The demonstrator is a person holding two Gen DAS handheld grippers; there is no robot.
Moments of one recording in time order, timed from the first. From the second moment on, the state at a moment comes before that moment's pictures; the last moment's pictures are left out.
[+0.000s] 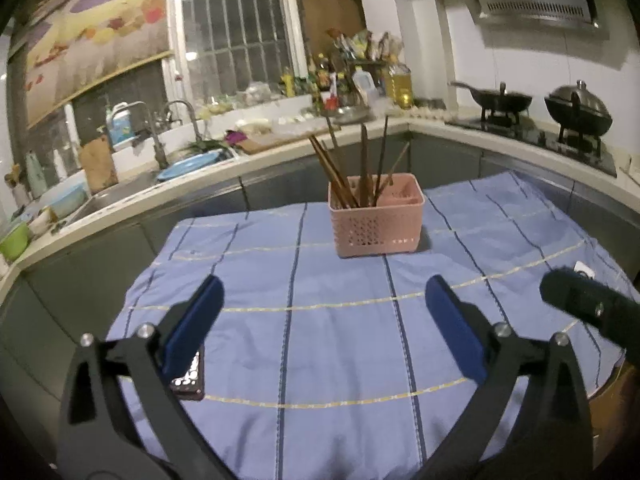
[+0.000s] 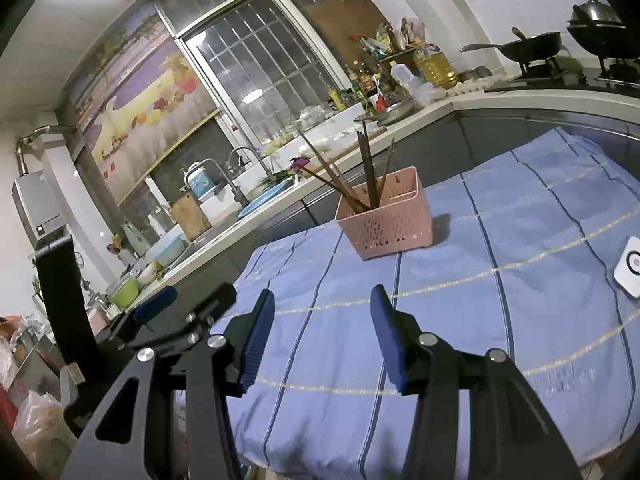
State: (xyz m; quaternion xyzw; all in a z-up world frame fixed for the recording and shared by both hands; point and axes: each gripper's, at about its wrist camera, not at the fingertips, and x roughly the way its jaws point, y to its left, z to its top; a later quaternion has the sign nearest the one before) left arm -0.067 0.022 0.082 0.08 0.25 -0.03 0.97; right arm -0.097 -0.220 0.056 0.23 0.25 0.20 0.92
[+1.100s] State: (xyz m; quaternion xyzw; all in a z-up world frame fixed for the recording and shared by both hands) left arm 0.011 0.056 0.080 0.05 0.27 0.05 0.96; right arm -0.027 -0.191 0.075 0.23 0.20 0.22 0.93
